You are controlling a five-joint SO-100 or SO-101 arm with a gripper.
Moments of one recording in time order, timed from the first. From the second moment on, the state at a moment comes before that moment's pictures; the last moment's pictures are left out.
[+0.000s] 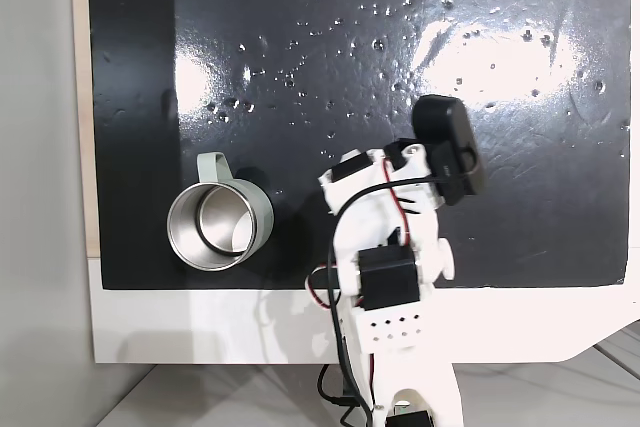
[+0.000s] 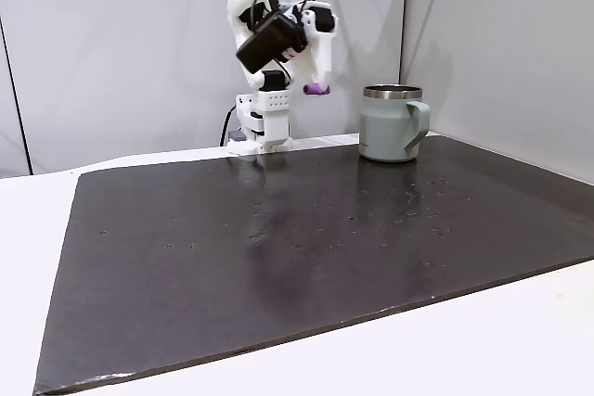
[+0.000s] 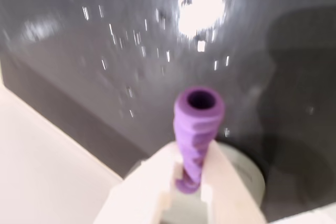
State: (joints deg) arm -14.6 136.9 113.6 81.8 -14.8
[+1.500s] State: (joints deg) arm -55.7 127.5 106.3 74.3 -3.8
